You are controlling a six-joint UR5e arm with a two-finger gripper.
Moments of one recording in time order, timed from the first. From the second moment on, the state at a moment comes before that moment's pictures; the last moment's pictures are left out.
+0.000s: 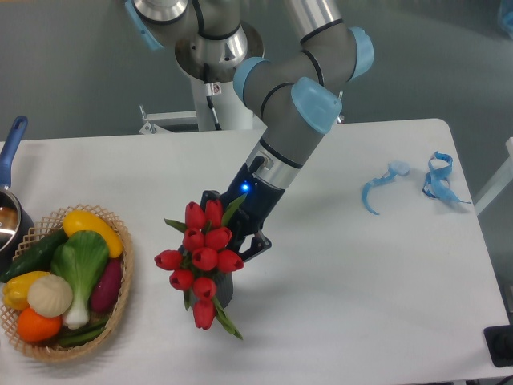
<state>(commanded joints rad) 2.52 -1.84 -1.82 -0.73 0.74 1.22</state>
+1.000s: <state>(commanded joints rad) 2.56 -1.73 -1.76 -0.74 0.61 1.01</state>
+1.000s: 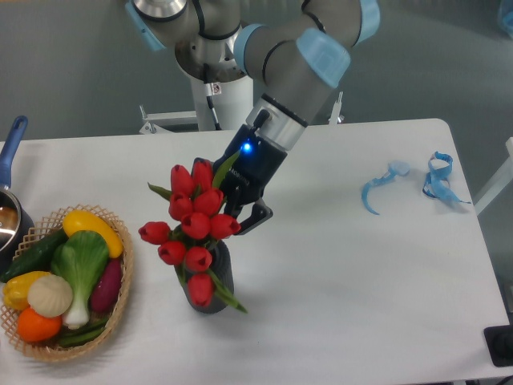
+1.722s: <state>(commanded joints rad) 2.64 -1.71 -1.64 -0.74 0.51 0.69</state>
